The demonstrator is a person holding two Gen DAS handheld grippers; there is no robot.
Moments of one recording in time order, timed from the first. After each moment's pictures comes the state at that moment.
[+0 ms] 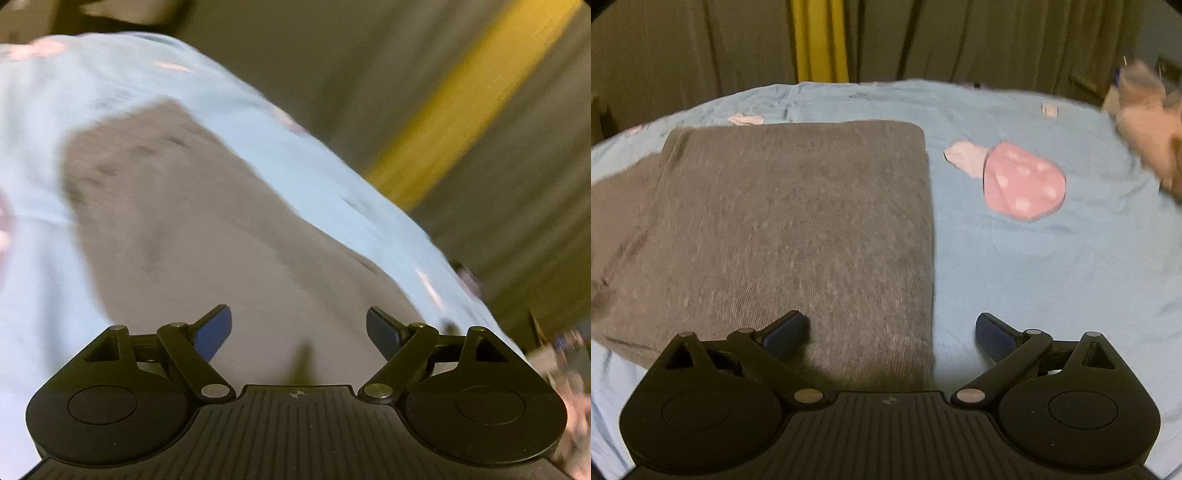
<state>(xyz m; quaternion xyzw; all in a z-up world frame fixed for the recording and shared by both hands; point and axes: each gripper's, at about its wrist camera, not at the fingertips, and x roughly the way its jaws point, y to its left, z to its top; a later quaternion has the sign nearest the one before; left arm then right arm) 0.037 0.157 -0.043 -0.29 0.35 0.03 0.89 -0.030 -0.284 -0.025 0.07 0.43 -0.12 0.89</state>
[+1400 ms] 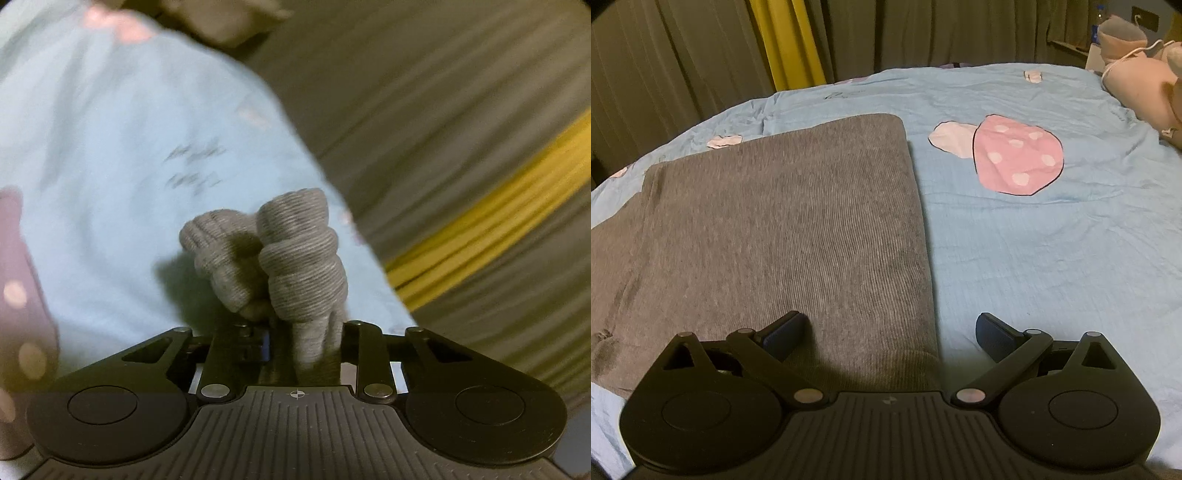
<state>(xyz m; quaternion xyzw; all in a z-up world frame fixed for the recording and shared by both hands) 0.067 0.271 -0.067 -0.41 0.24 0.04 0.88 -0.024 -0.300 -0.035 0.13 0.42 -0.13 0.89</state>
